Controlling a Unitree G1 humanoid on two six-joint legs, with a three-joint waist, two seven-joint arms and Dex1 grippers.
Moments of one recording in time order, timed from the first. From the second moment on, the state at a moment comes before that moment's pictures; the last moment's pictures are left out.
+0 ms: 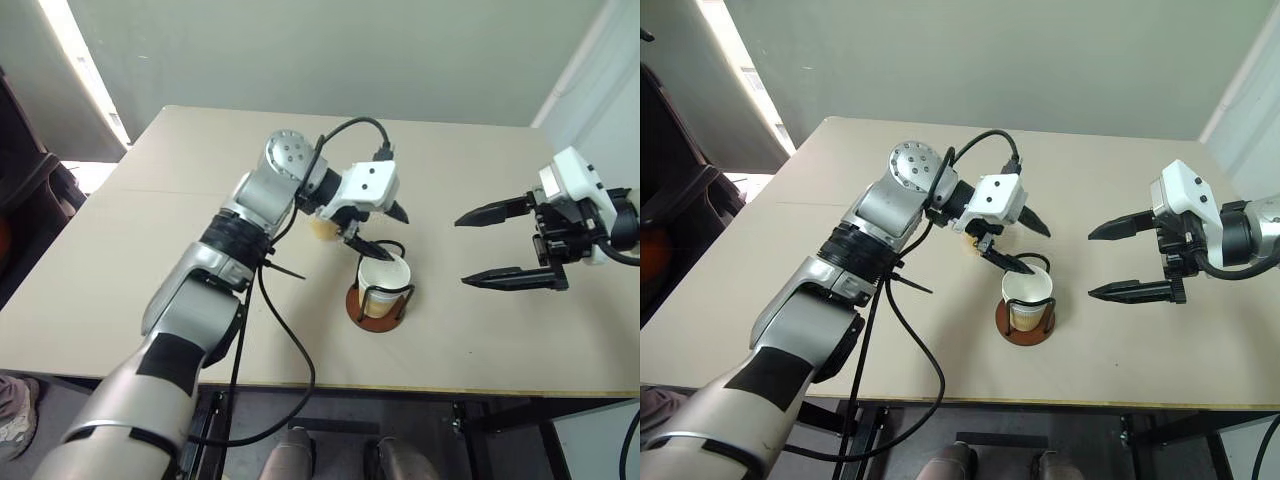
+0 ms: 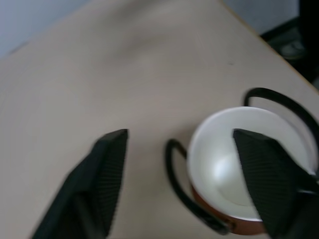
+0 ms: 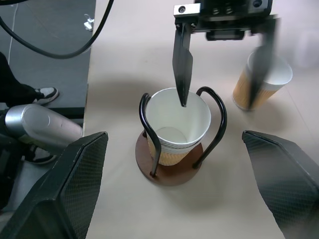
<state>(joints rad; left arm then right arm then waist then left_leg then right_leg) -1.31 0.35 -0.40 0.68 -0.08 -0.03 -1.45 -0.66 -1.12 -0.06 -0.24 0.61 0.68 1.40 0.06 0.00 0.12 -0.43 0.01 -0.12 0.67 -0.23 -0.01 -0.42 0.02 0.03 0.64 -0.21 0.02</state>
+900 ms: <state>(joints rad) -1.37 0.47 -0.31 1.25 0.21 -0.29 -1.25 -0.67 -1.03 -0.02 -0.29 0.59 0.70 1.26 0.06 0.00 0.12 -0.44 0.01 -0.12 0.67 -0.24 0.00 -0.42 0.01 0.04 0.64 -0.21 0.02</state>
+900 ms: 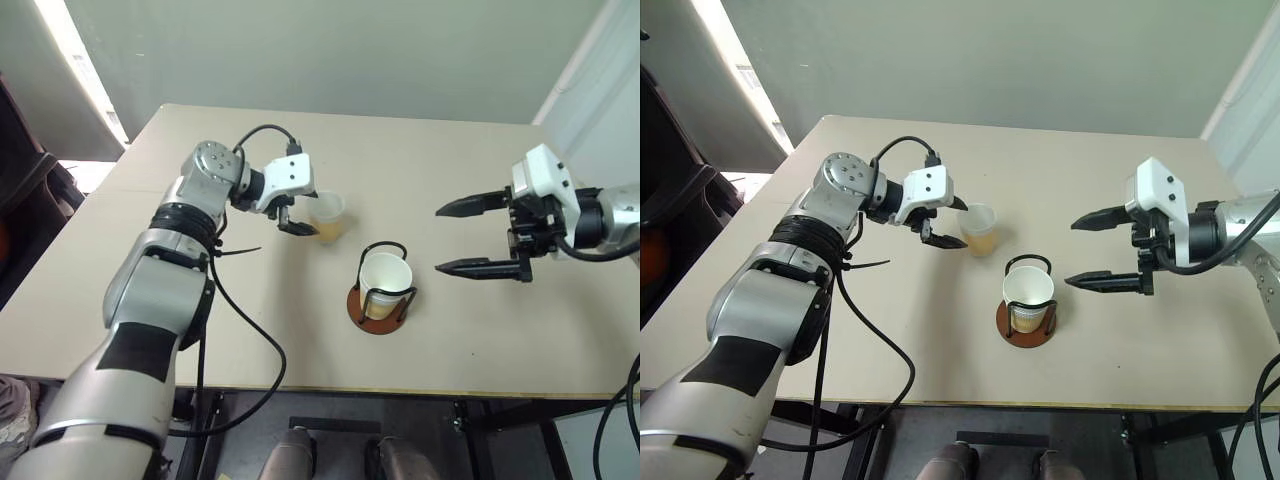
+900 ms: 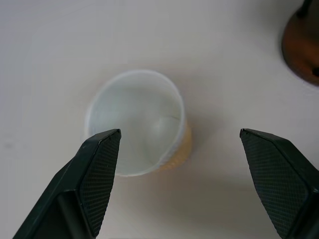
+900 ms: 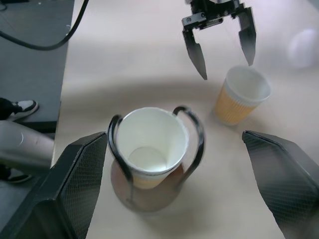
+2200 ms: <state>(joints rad) -1.30 0.78 -0.44 0.39 -0.59 0.06 -1.57 -0.71 -1.21 -0.35 -0.22 0.87 0.80 1.33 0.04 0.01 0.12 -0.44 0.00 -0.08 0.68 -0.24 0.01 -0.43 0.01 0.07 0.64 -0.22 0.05</state>
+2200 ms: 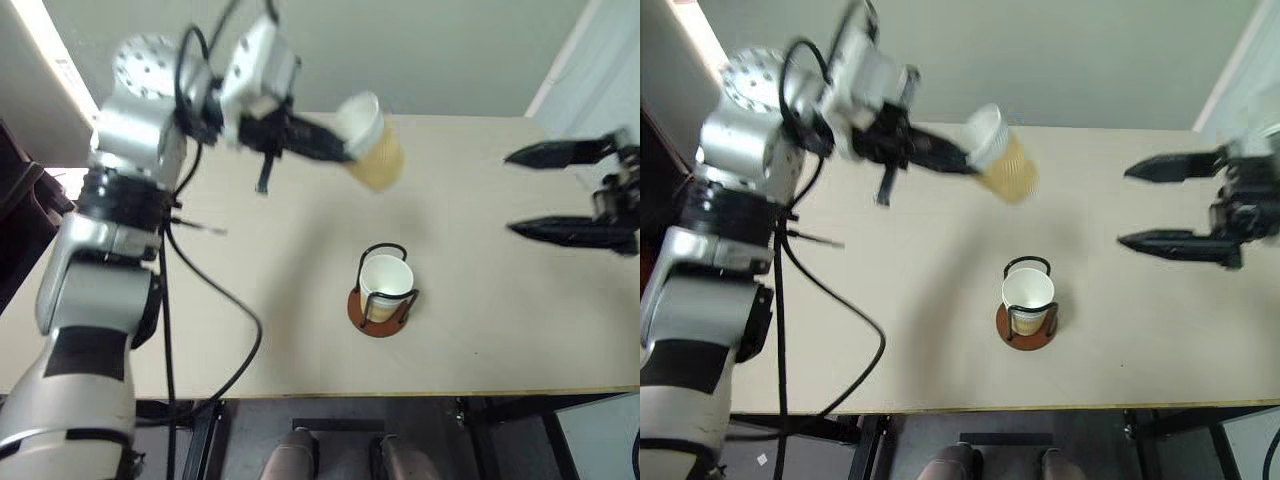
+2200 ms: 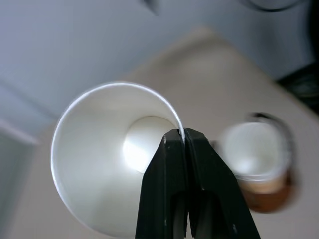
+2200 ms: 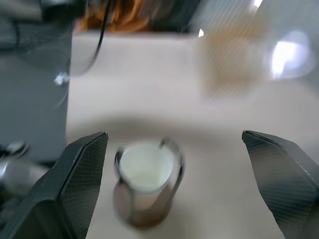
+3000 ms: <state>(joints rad) -1.26 0.69 -0.62 0.37 -0.52 -0.06 -1.57 -0.48 -1.24 -0.38 -0.31 0.86 0.78 1.31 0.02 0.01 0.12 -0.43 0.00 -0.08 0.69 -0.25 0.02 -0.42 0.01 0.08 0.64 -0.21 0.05</state>
